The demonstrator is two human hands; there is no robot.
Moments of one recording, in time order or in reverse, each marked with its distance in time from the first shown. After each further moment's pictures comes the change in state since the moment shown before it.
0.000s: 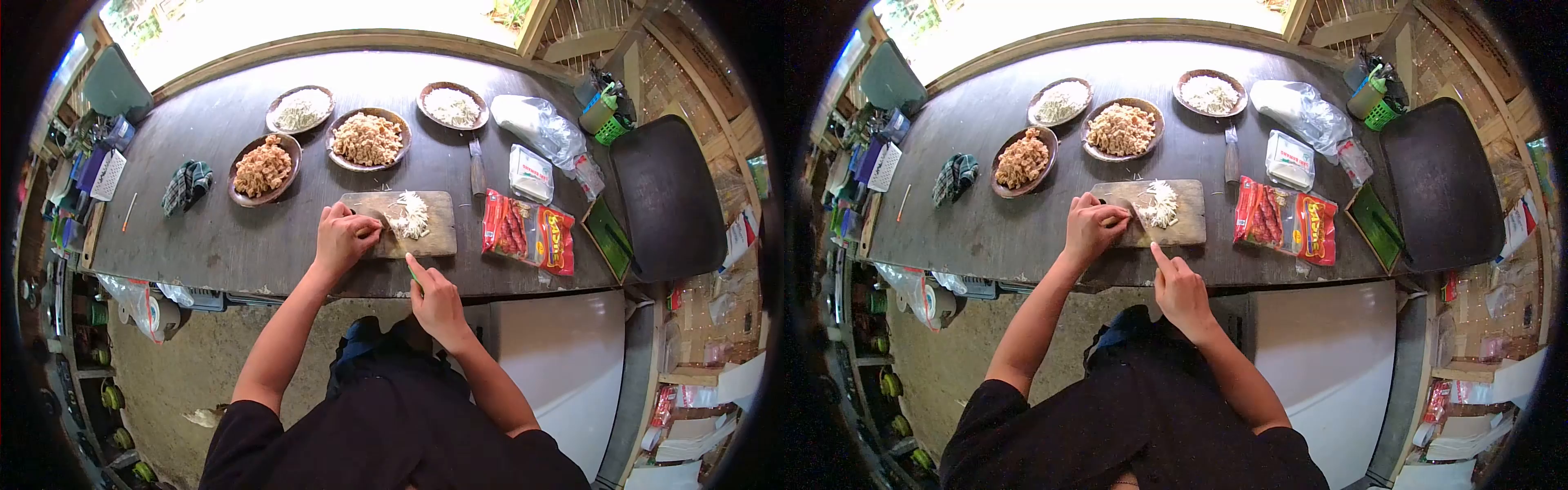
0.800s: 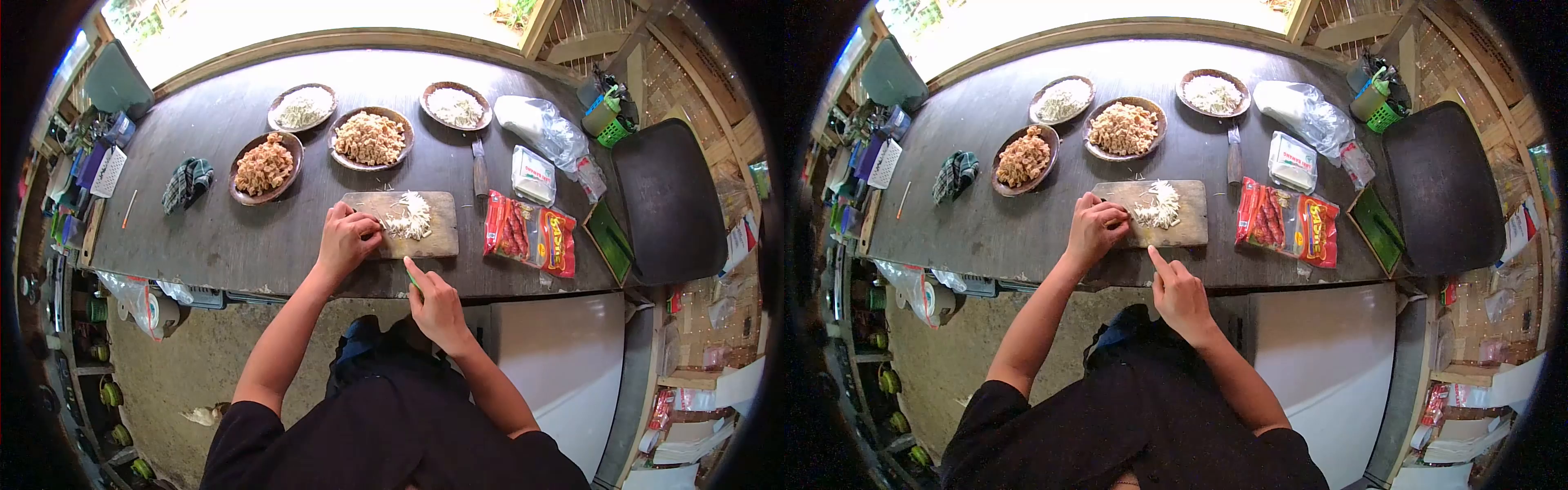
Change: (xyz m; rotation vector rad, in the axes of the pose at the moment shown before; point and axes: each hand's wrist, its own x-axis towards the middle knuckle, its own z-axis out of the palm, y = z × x) left_hand -0.002 -0.003 0.004 -0.024 0.007 0.053; right_hand -0.001 -0.010 -0.004 -0.005 -0.023 -0.010
